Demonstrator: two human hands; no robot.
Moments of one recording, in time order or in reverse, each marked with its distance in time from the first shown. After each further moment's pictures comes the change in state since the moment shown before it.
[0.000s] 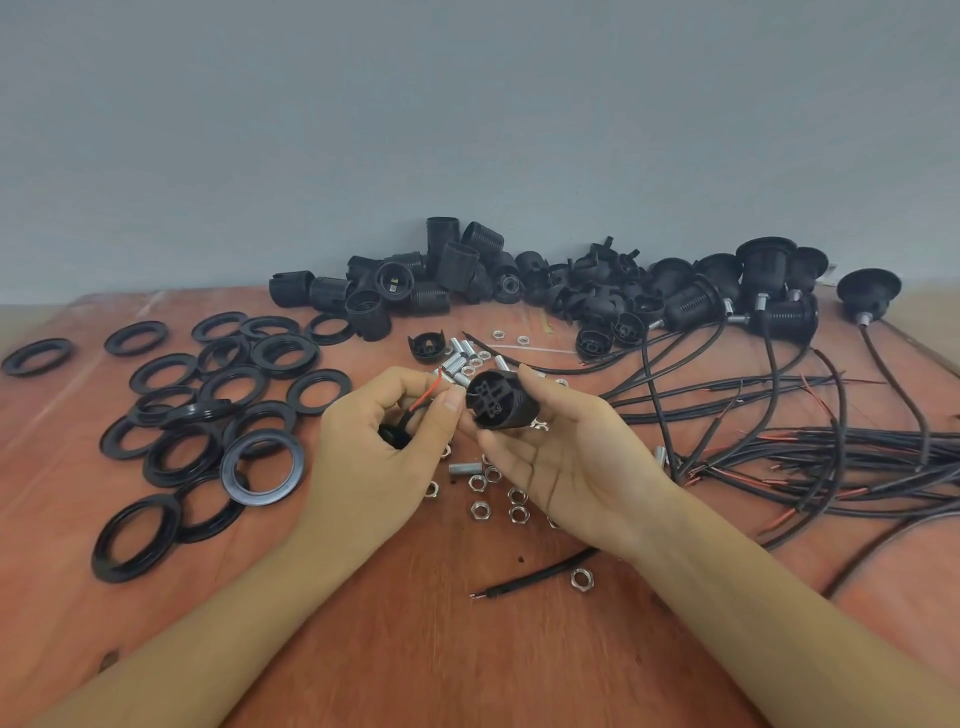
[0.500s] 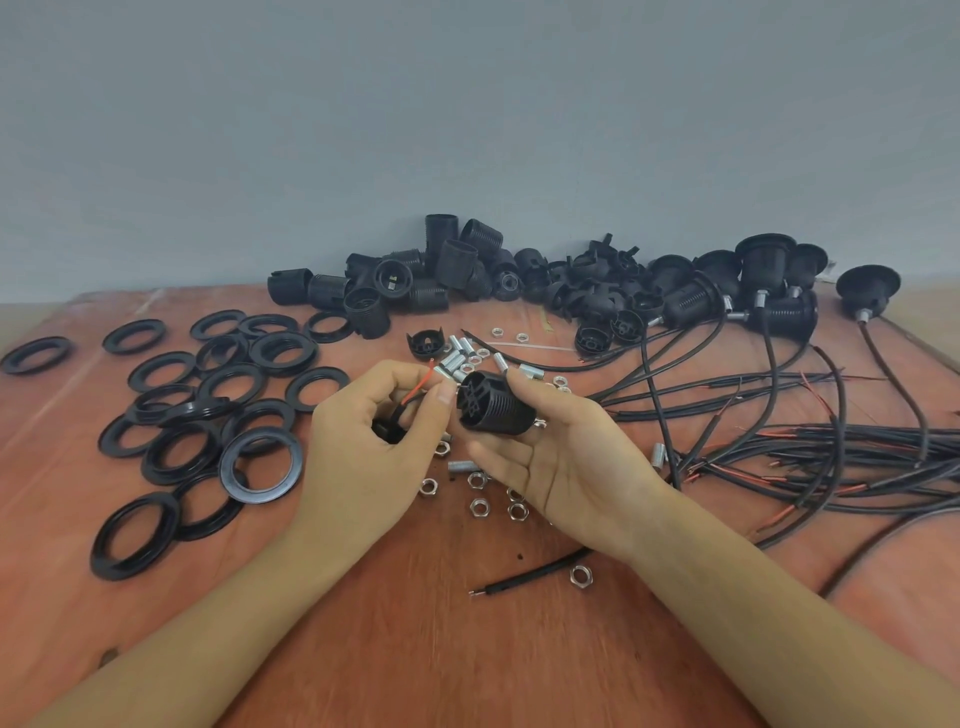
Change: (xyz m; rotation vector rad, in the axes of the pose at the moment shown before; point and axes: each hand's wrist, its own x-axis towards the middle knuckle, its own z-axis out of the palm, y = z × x) left_hand 0.002 -0.004 -0.002 0.105 0.055 0.046; right_hand 0.000 0.004 0.000 -0.082 -0.039 -0.017
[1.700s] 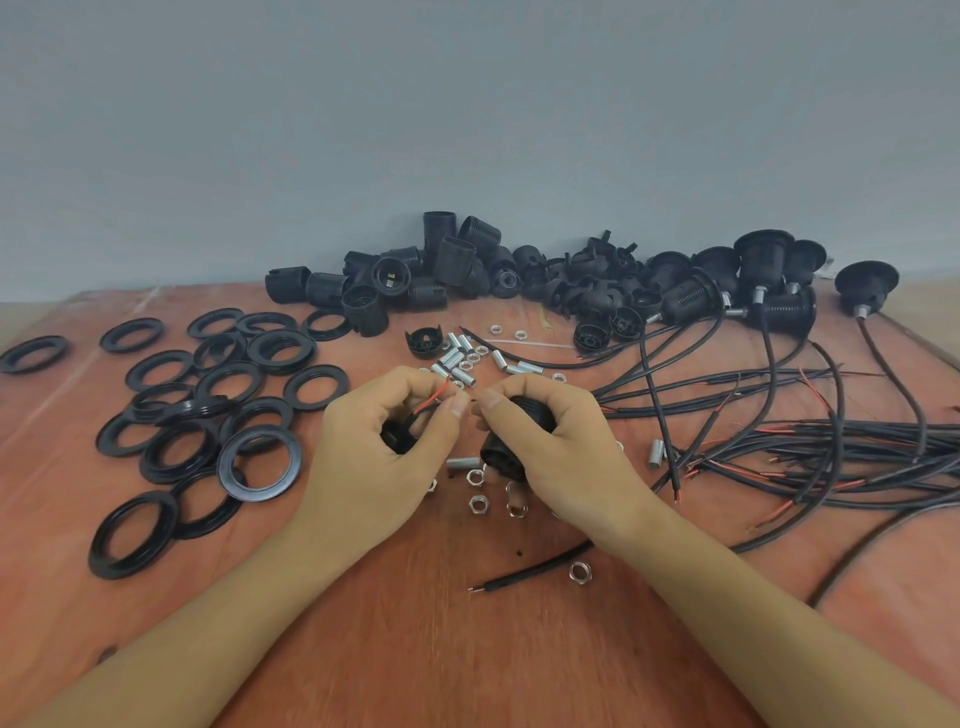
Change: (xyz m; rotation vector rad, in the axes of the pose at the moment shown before) left_hand -0.003 0.003 -0.001 -0.075 -0.108 0.025; right_hand 0.006 0.013 -0.009 -0.803 0.078 -0.484
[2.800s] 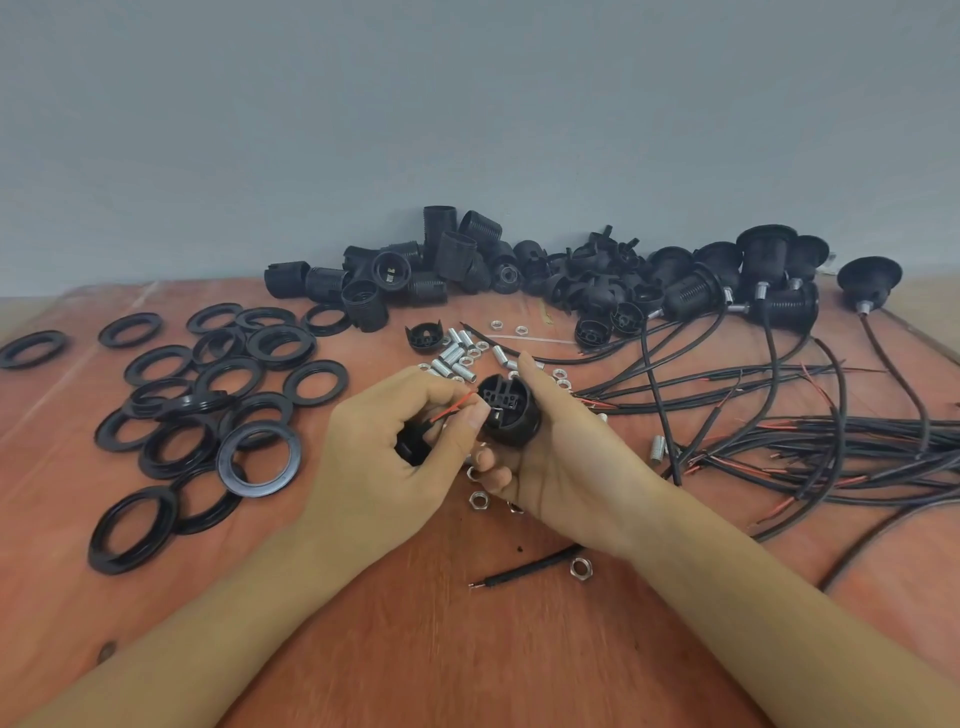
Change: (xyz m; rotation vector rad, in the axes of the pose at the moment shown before) left_hand -0.003 0.011 0.000 0.178 0.000 0.158; right_hand 0.004 -0.004 -0.002 0.623 -0.146 0.534
